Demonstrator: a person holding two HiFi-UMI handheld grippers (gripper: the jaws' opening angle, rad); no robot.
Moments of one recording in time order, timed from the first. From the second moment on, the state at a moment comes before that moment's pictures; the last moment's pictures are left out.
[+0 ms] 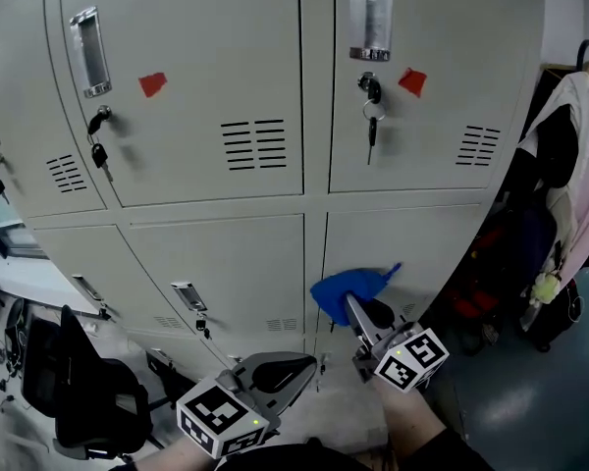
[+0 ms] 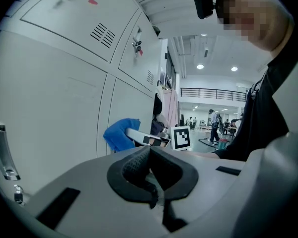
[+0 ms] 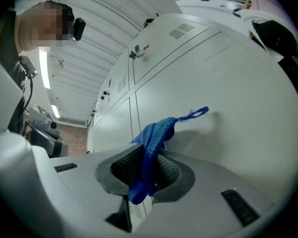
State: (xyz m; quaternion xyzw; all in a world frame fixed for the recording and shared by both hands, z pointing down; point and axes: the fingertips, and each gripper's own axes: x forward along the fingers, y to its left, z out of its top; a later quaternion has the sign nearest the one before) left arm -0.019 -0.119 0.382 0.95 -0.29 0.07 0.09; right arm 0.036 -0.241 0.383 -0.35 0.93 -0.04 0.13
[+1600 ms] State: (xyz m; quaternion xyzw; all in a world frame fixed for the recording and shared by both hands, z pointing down) left arm -0.004 -0.133 0.388 0.94 -0.31 0.08 0.09; right arm 0.045 -0.242 0.434 -0.32 0.94 -0.08 0.10
